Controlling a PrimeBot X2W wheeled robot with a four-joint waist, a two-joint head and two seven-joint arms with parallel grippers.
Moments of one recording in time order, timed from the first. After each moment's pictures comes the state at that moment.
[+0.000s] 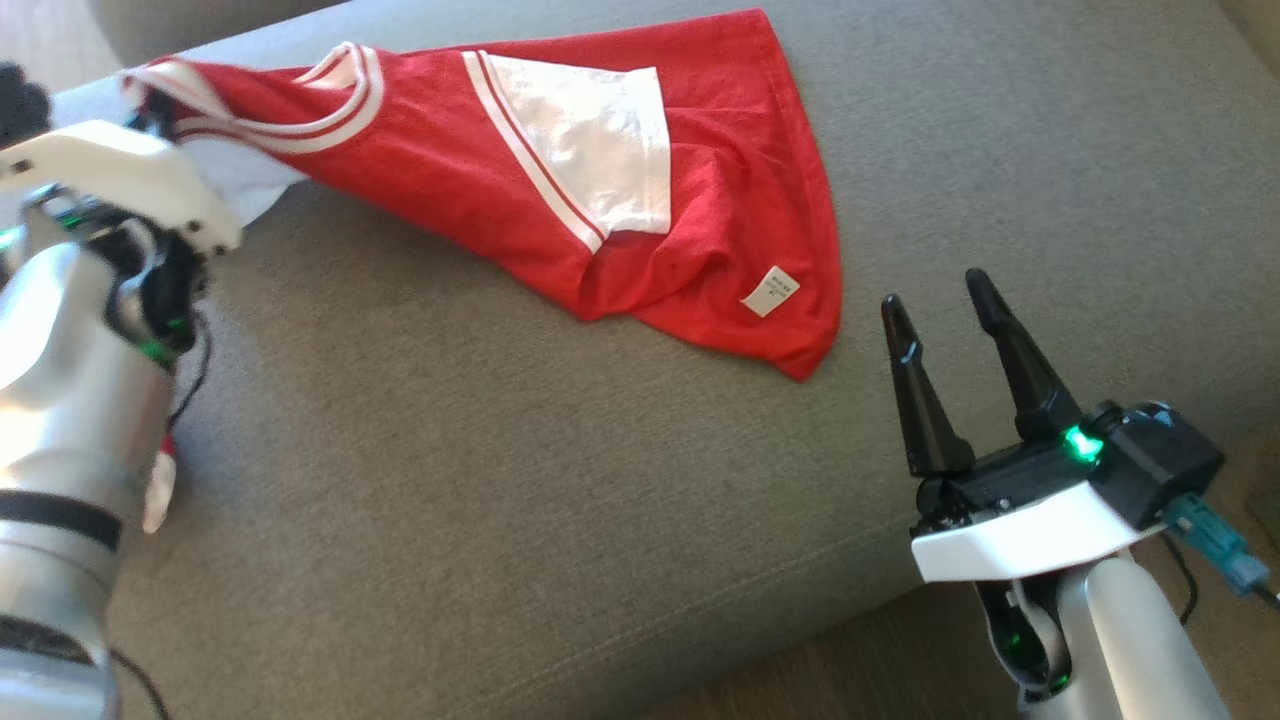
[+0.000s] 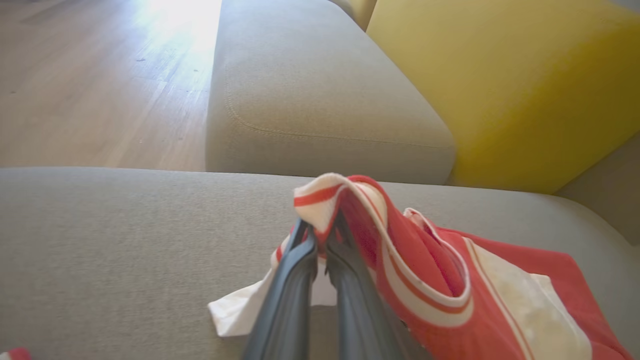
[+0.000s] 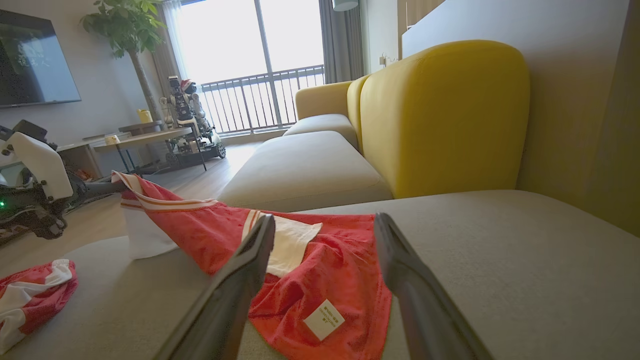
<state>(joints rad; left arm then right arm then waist) -0.96 0.33 -0.60 1.00 -0.94 0.08 -0.13 -0.12 -0.05 0.13 -0.03 0.23 0.13 -0.25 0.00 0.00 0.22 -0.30</state>
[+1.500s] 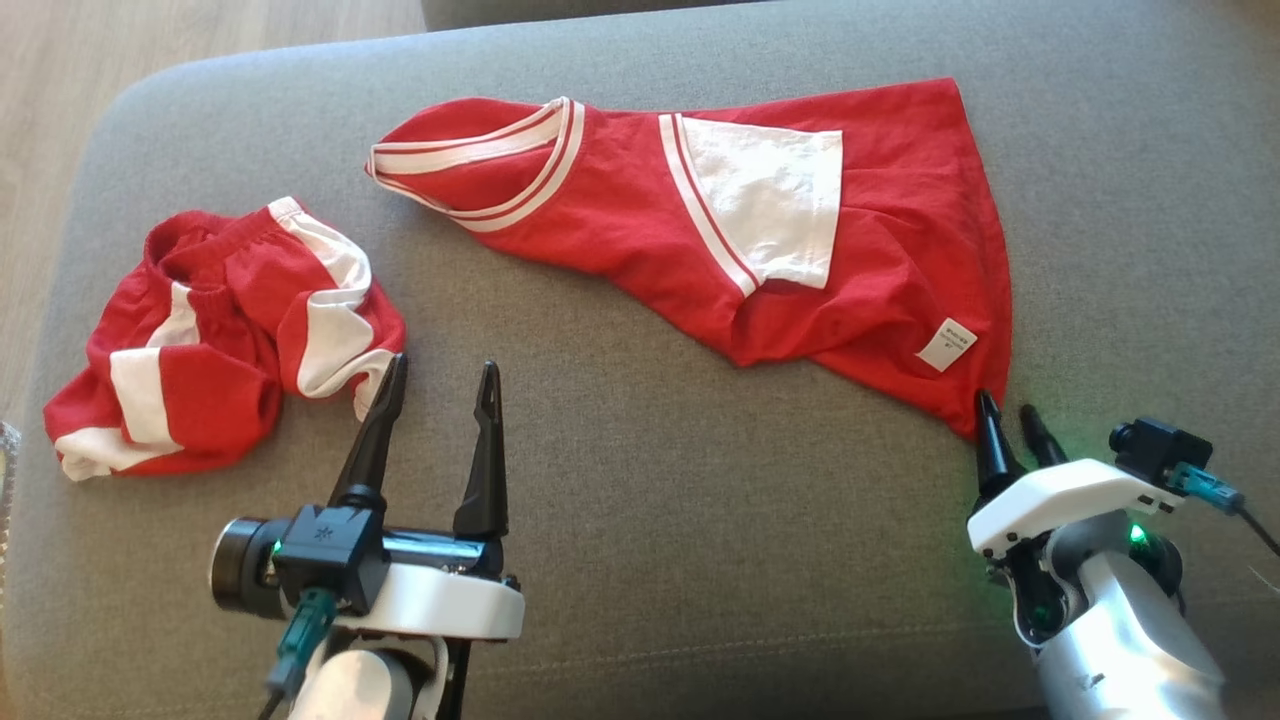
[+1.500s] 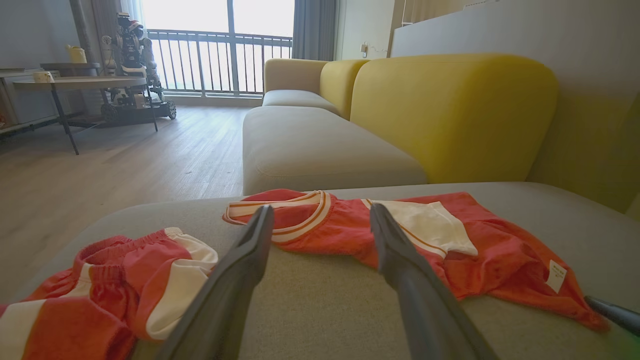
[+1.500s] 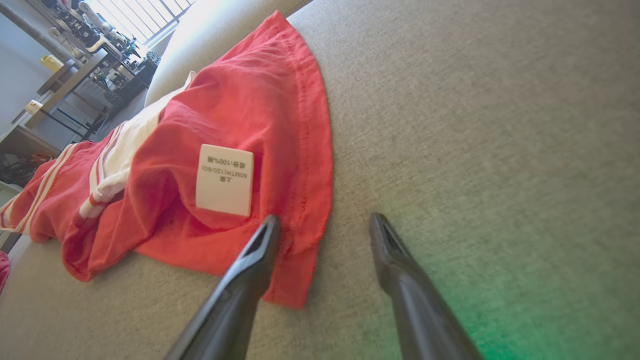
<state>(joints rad) -0.02 0.13 -0.40 -0.09 -0.18 0.22 -0.25 -0.42 -0.06 -0.07 0.92 0.50 0.13 -0.26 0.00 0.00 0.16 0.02</state>
